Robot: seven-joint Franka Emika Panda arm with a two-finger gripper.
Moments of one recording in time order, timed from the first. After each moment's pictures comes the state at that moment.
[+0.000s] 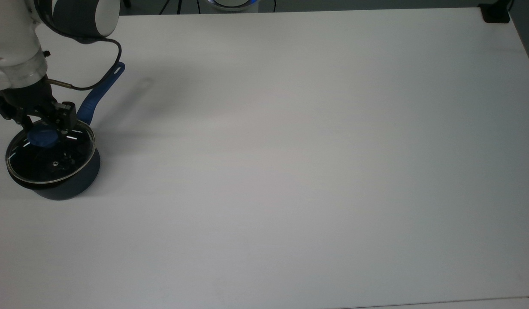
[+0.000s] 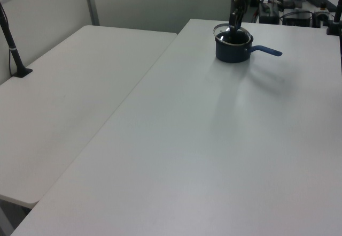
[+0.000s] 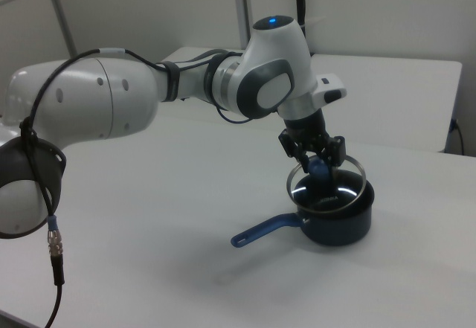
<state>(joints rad) -0.35 0.54 -0.05 -1.33 -0.08 2.10 -0.25</state>
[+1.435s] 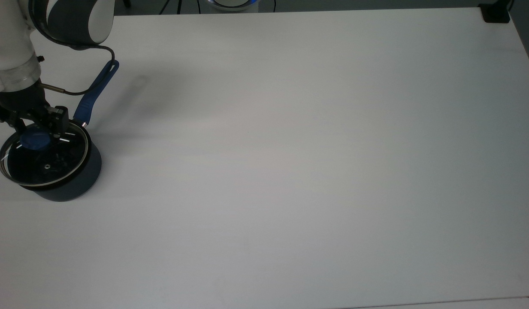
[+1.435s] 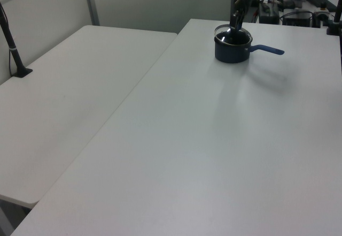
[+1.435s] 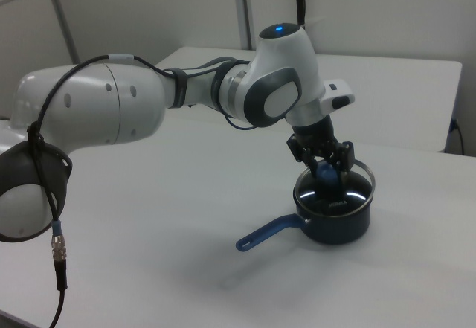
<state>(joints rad) -0.37 0.56 -0.05 -1.33 -0.08 2.14 -0.25</state>
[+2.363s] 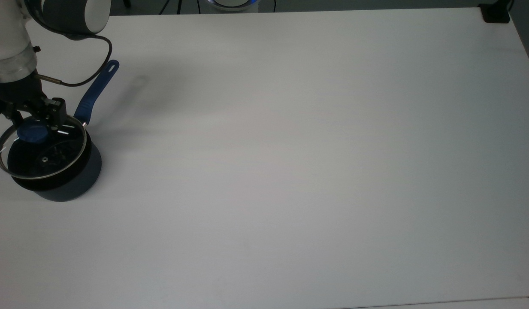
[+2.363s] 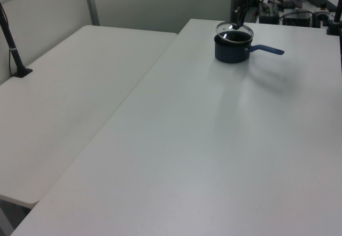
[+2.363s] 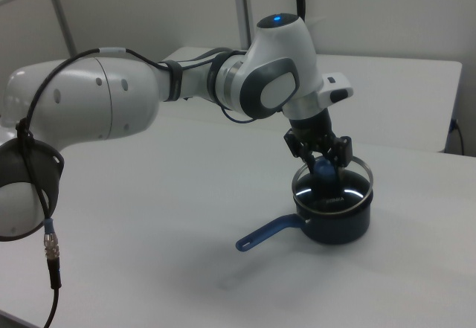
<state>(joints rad) -0.37 0.54 -0.05 -1.33 -0.08 2.10 -0.25</state>
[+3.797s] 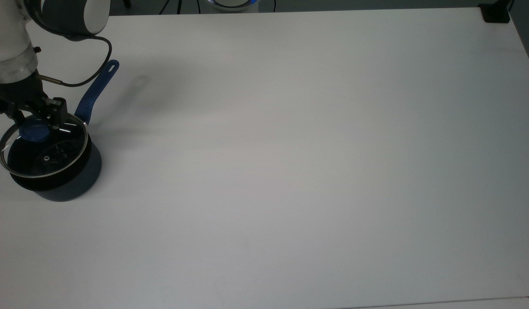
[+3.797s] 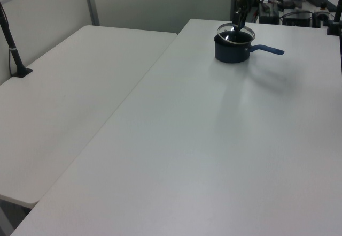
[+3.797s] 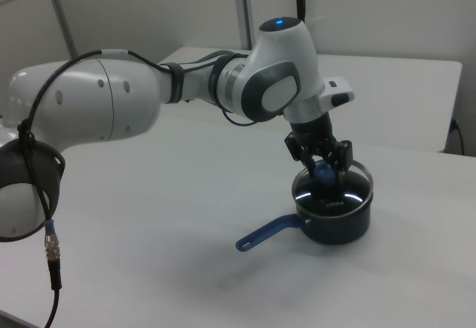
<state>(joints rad) -0.38 0.54 -0.05 -1.33 -0.08 2.09 -0.25</state>
